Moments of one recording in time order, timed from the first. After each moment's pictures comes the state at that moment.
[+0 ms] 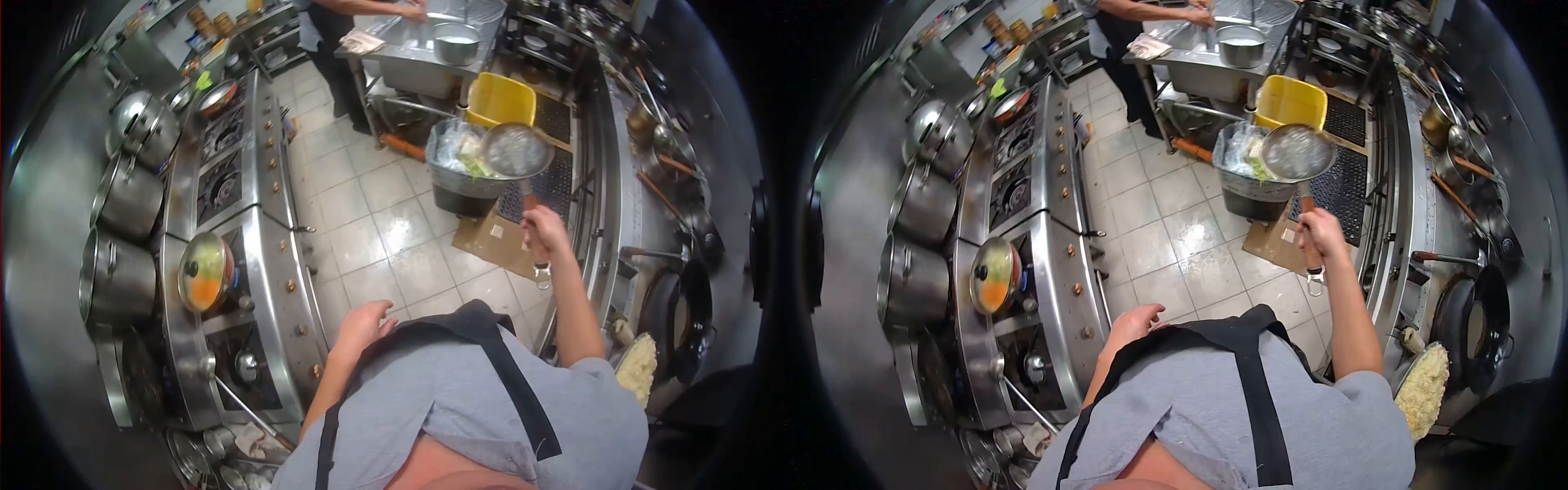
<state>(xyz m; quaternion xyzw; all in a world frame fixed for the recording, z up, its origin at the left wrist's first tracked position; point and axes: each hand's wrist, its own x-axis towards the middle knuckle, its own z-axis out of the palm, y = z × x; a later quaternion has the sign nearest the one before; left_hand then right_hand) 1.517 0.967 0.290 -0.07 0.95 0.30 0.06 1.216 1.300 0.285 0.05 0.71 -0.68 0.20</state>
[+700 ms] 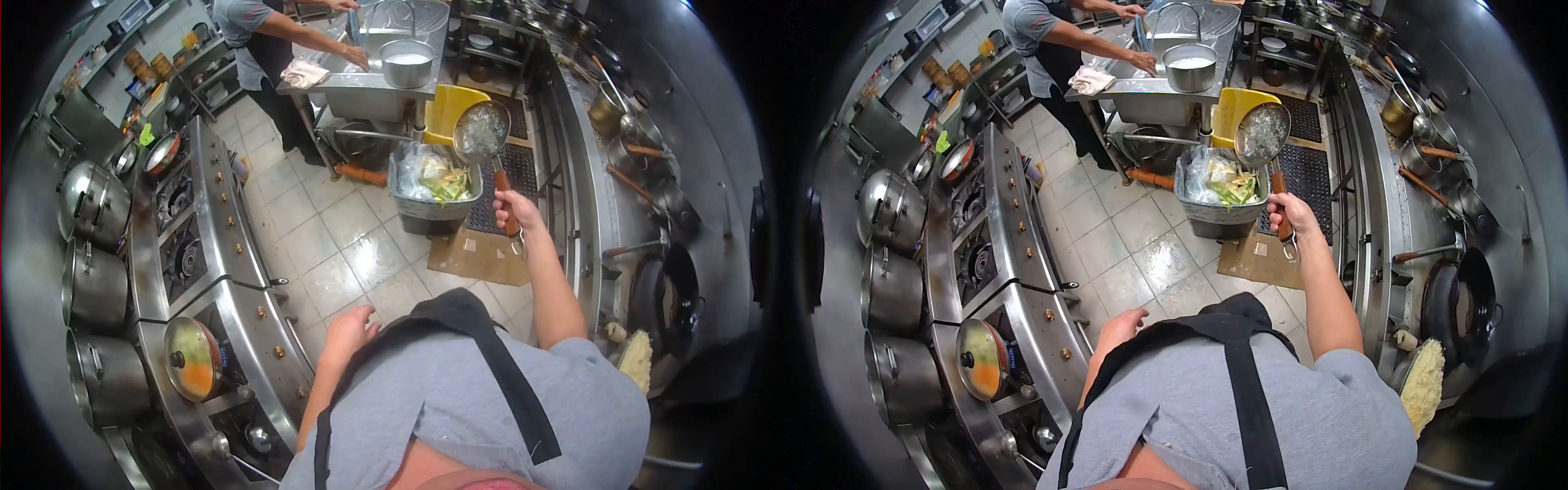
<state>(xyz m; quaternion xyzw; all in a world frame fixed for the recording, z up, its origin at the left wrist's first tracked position) 1.372 0.891 0.276 0.00 0.96 0.26 0.07 1.078 1.260 0.281 0.09 0.53 -0.80 0.26</state>
